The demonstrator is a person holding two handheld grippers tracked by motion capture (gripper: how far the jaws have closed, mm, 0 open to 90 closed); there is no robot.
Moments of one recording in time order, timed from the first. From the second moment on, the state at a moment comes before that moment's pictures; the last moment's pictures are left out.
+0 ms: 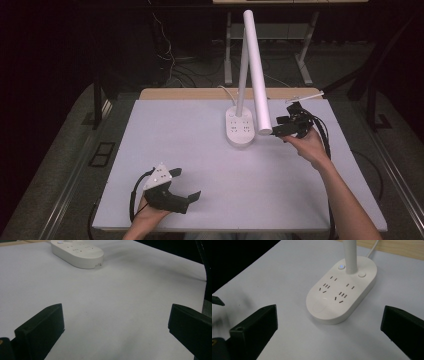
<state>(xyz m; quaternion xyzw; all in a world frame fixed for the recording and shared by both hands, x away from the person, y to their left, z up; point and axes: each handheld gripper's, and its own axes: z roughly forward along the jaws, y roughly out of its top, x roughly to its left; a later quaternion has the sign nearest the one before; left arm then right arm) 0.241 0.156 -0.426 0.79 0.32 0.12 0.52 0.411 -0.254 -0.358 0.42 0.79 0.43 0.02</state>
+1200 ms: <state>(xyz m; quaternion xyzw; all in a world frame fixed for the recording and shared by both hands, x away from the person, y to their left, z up) 0.242 0.163 -0.424 0.78 0.32 0.12 0.52 0.477 -0.229 -0.352 0.43 0.79 0.43 0.05</state>
